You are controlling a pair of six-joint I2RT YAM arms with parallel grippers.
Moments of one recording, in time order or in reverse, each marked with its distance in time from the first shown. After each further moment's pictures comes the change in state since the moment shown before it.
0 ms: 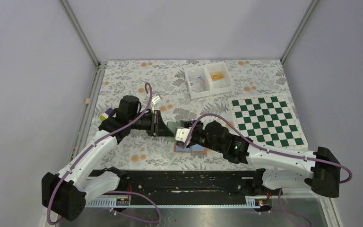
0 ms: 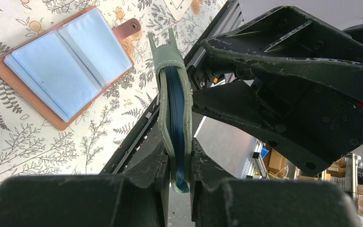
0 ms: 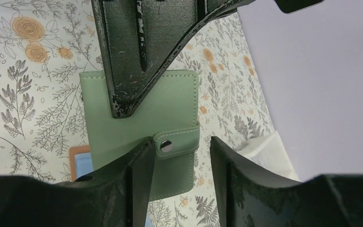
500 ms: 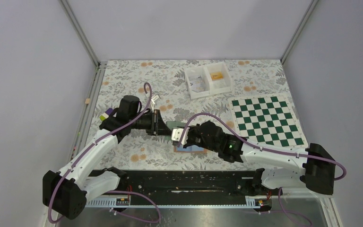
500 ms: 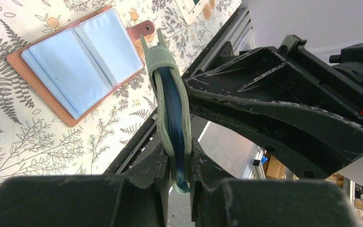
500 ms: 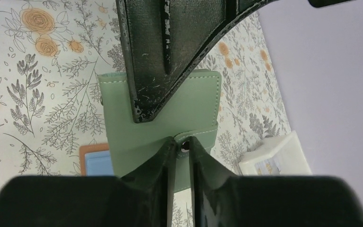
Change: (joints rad) left arm 0.004 0.018 -0.002 -0.015 -0.028 -0.015; right arm -0.005 0.068 0.010 0.000 -0.028 0.020
